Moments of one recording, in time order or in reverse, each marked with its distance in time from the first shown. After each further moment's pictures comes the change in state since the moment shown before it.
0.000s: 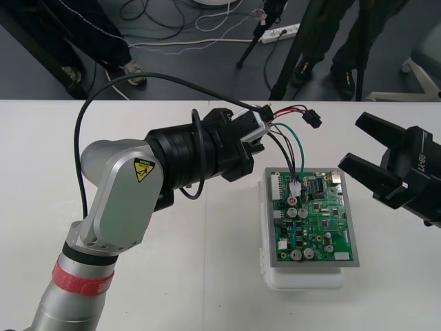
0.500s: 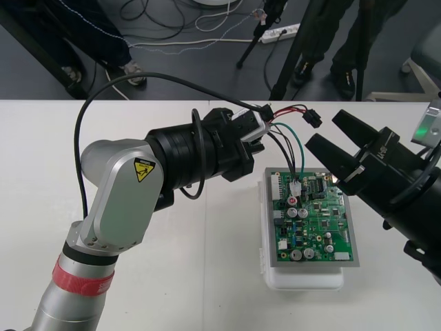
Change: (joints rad) right arm 0.016 0.023 0.204 -0.115 0.049 0.375 -0.023; left arm 0.000 -0.001 0.000 0.000 -0.001 0.000 0.001
